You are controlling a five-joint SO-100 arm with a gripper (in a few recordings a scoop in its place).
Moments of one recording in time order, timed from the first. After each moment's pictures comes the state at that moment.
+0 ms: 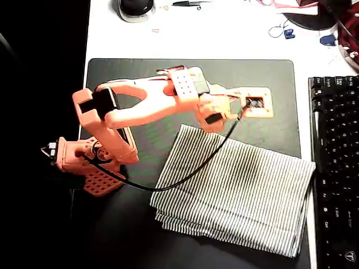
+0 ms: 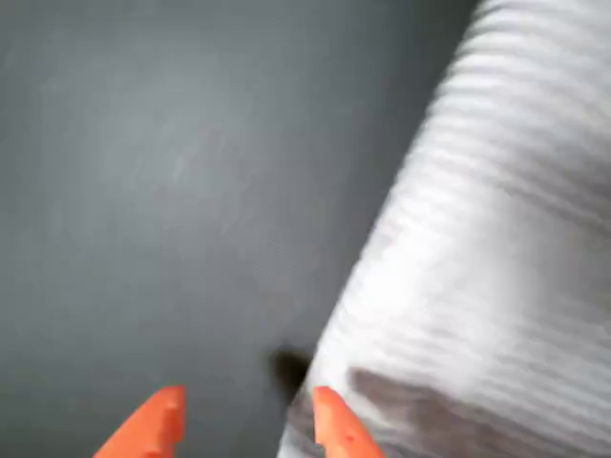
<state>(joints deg) -15.3 98.6 113.2 54.3 -74.9</state>
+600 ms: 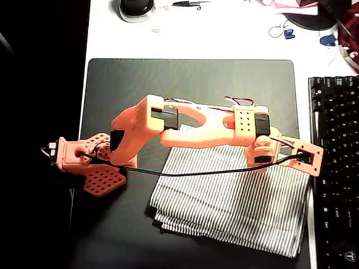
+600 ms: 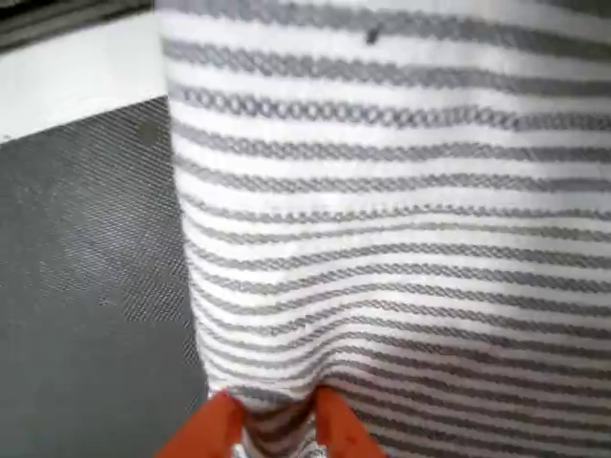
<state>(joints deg) -1.1 56.9 68.5 65.0 -74.4</state>
